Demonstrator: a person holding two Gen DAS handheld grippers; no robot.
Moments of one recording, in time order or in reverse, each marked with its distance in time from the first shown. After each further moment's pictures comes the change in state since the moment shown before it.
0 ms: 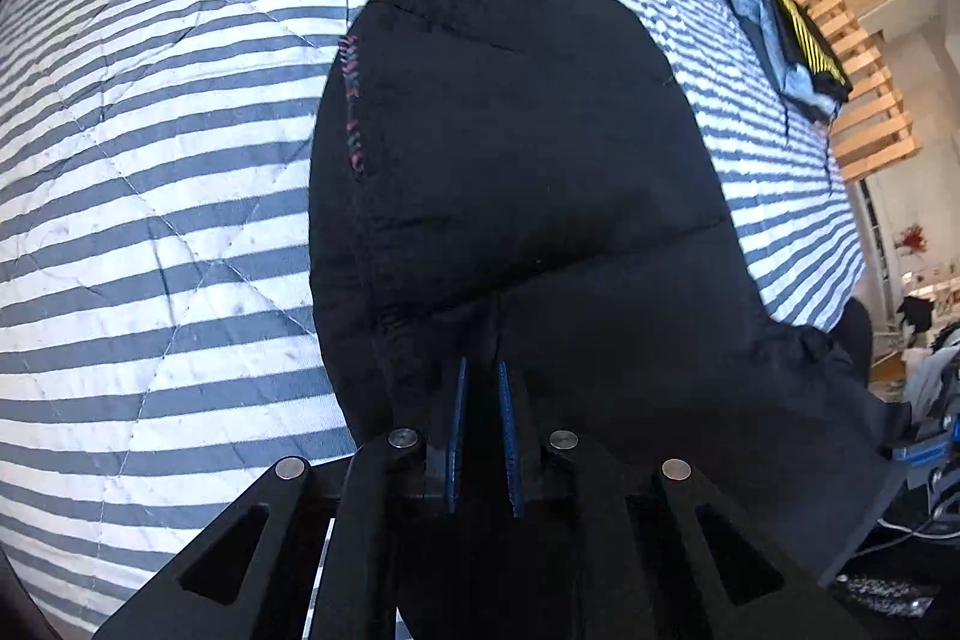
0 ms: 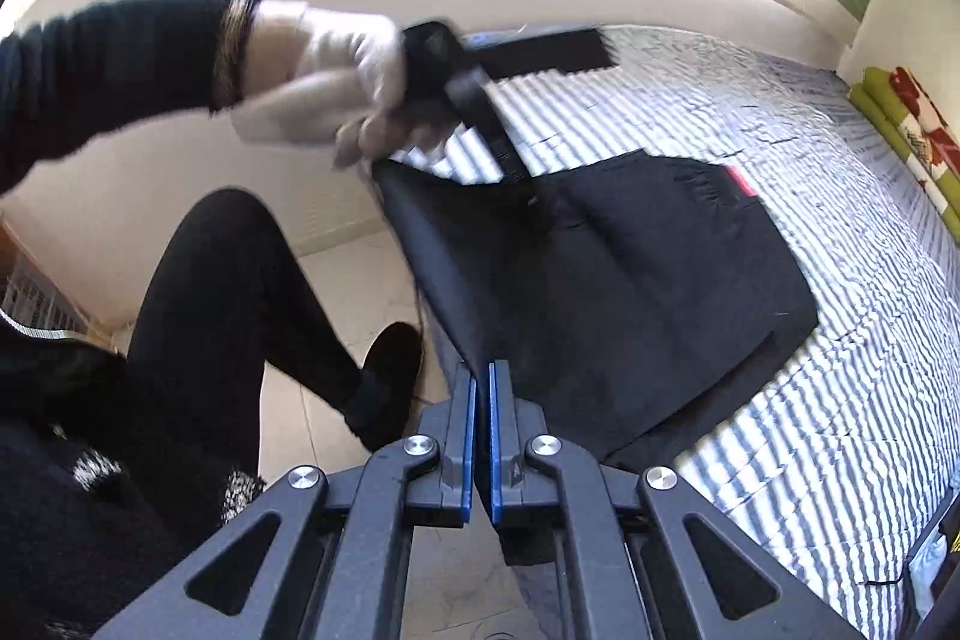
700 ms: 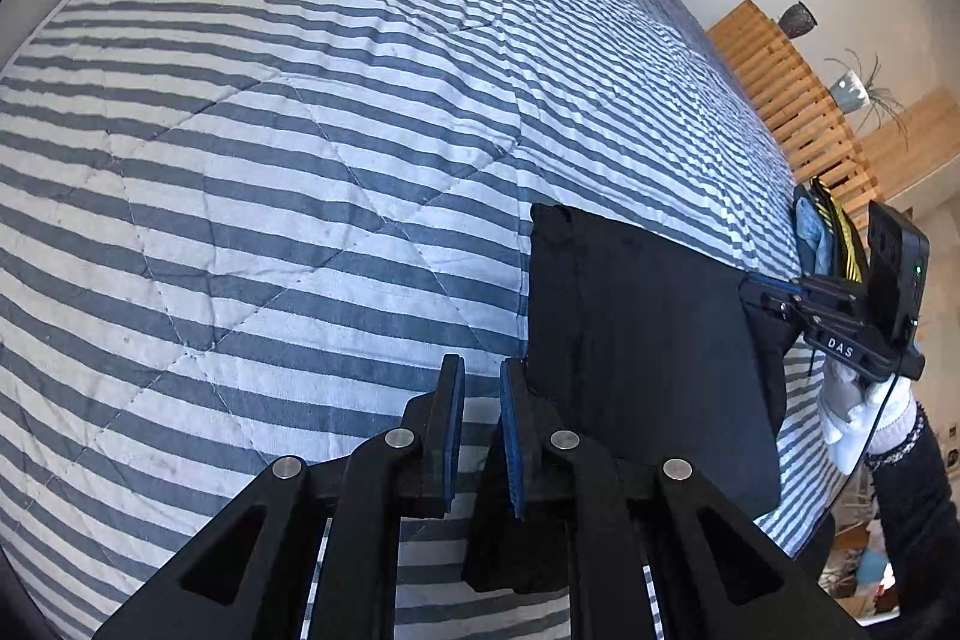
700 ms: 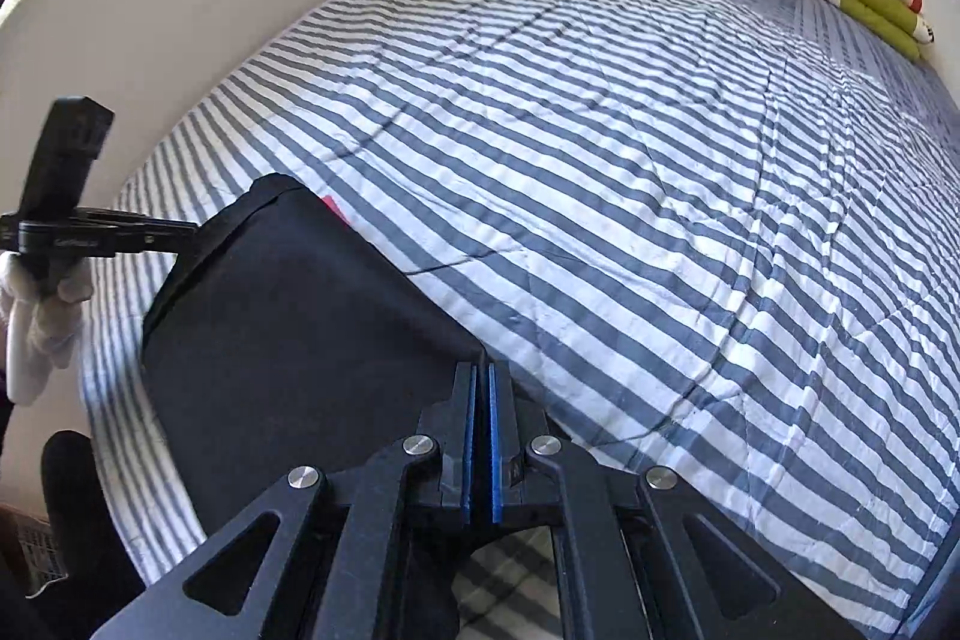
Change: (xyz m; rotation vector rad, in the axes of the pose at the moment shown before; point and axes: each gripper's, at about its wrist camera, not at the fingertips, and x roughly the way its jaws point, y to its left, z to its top) left arm -0.026 0.081 0.082 -0.235 -0.270 0.045; right arm 0.118 -0.302 0.047 0.475 0.092 -0.094
